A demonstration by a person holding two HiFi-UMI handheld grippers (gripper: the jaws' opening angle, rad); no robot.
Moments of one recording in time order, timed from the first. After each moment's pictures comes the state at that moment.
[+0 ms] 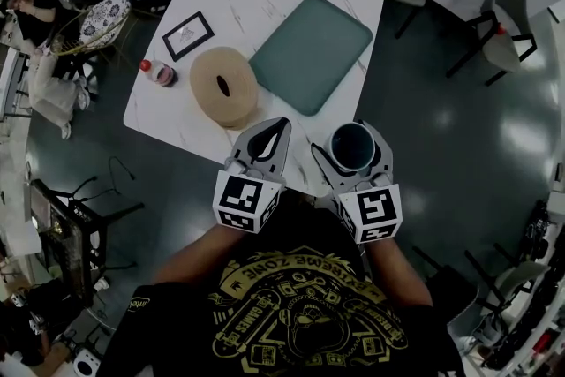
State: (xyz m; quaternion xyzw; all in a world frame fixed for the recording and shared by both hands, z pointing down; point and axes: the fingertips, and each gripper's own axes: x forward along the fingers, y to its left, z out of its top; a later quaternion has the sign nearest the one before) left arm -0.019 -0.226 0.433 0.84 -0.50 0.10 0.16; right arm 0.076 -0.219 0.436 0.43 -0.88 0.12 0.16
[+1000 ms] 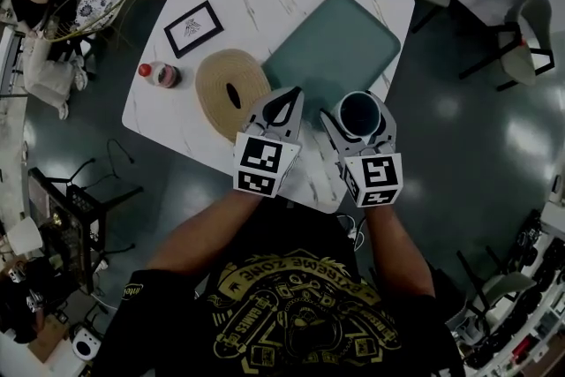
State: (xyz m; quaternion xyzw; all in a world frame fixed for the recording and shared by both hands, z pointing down) left arm -0.053 -0.339 0.490 0.83 -0.51 0.14 0.17; right arm 0.038 -0.337 0.500 0.44 -0.88 0.12 0.17
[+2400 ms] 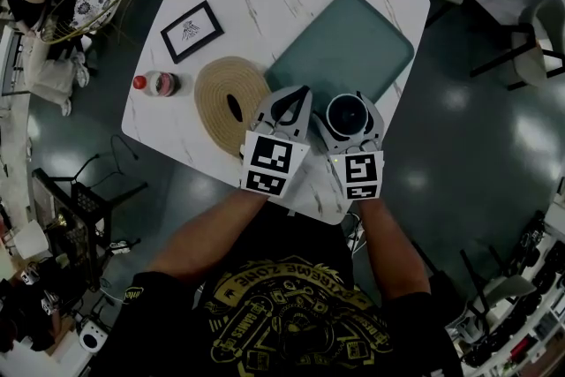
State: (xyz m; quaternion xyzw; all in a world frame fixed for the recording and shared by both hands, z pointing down) left arm -0.052 -0.375 0.523 0.82 -0.51 0.18 0.19; right arm 0.011 -0.362 0.578 0.42 -0.88 0.11 0.21
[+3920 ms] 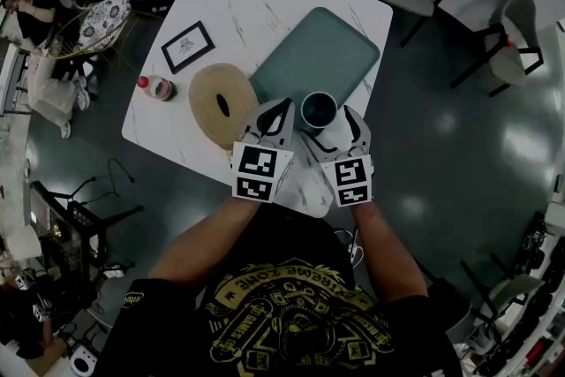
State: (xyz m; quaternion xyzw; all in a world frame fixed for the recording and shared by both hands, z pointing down) left arm -0.029 -0.325 0.480 0.82 -0.53 0.16 0.15; right arm 0.044 -0.310 0.546 0.41 -0.88 0.10 0.21
